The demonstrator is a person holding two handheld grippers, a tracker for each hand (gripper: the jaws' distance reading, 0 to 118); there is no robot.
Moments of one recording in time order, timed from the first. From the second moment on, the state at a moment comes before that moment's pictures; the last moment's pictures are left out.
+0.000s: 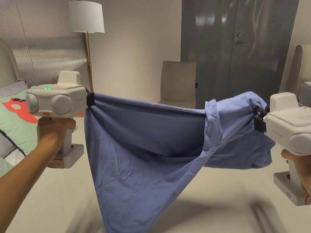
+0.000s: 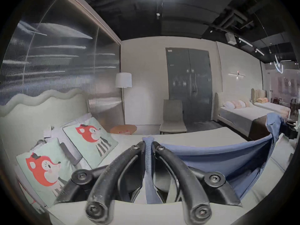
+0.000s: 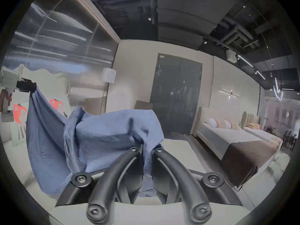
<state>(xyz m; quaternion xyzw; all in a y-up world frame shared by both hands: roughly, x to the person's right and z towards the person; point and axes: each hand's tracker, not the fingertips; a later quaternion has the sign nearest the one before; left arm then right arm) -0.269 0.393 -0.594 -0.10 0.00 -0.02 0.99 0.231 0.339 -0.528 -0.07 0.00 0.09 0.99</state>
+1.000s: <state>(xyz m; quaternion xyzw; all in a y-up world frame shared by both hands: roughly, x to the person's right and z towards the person) -0.315 0.122 -0.345 -0.32 -0.03 0.01 0.95 0.227 0.109 -0.291 -0.28 0.03 -0.03 0.96</state>
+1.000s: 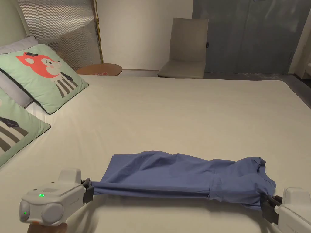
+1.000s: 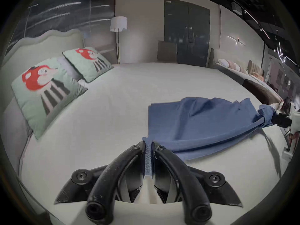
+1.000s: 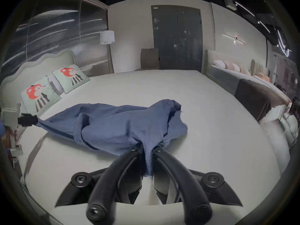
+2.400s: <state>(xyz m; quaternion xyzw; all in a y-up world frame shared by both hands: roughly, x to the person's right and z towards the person) -0.265 0.239 -0.194 -0.12 -0.07 0.08 0.99 0.205 0.263 -0.120 -0.07 -0.04 -0.03 1.00</state>
